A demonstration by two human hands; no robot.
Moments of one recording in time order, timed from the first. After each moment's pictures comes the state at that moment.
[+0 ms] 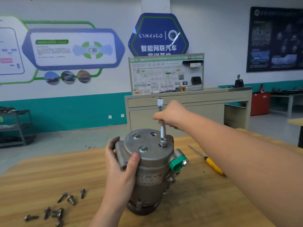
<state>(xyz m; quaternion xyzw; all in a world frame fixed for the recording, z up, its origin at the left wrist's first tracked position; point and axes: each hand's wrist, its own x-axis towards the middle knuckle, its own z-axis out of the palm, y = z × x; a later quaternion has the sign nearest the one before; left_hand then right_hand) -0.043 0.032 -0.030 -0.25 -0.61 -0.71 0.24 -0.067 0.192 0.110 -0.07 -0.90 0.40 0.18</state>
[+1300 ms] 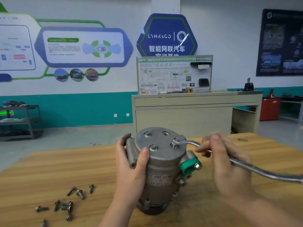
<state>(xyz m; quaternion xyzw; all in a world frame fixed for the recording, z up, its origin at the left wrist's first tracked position) -0.043 0.029 -0.033 -0.21 -0.63 -0.69 0.27 0.027 0.203 0.005 0.23 -0.66 0.50 0.51</state>
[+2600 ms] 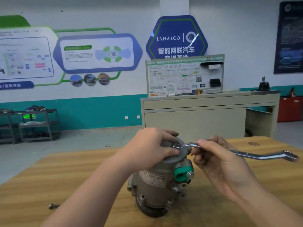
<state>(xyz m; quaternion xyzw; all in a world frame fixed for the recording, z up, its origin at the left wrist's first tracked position) -0.028 0.048 0.074 -0.37 -0.89 -0.21 0.18 0.025 0.216 0.032 0.11 -0.47 0.86 0.15</state>
